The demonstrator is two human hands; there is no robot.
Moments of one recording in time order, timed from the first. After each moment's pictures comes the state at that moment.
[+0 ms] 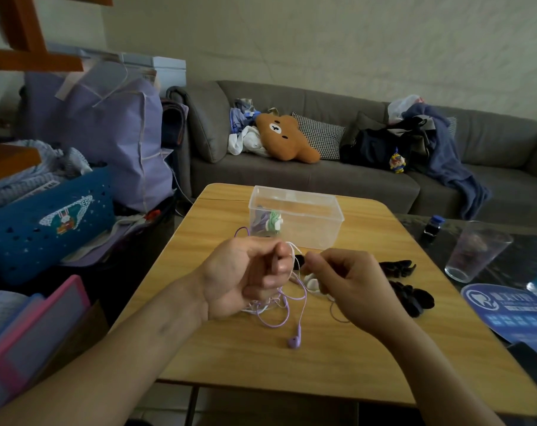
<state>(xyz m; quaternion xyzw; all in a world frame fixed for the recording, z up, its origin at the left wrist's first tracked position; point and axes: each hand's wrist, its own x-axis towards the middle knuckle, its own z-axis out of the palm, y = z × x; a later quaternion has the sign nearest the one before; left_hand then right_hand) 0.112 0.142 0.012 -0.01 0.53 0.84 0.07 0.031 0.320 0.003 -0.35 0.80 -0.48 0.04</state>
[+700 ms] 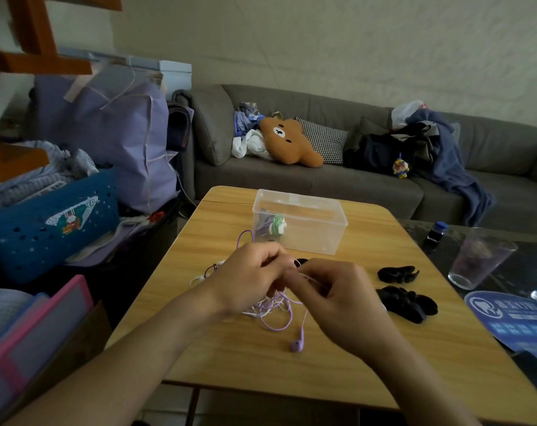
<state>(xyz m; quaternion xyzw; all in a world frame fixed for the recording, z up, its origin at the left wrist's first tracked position) 0.113 0.142 0.000 0.00 0.83 0.55 -0.13 0.057 0.308 0.007 -0.45 0.78 -0.44 -0.02</state>
